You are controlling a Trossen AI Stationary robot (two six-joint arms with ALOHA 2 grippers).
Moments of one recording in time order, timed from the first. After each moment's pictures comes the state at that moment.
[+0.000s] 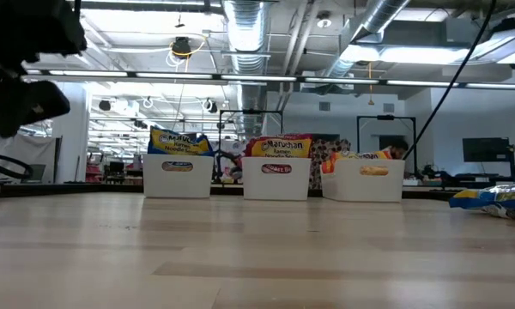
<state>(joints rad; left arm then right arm) -0.46 0.95 0.52 -0.41 0.07 -0.66 0.07 1.92 1.93 -0.36 -0.47 0.61</state>
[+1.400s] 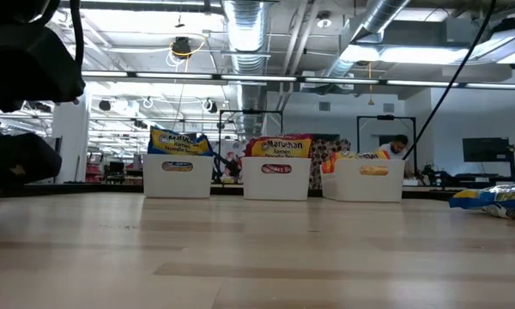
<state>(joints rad) -0.53 1.47 0.52 0.11 0.28 -0.68 0.09 1.93 1.93 -0.36 -0.47 0.60</state>
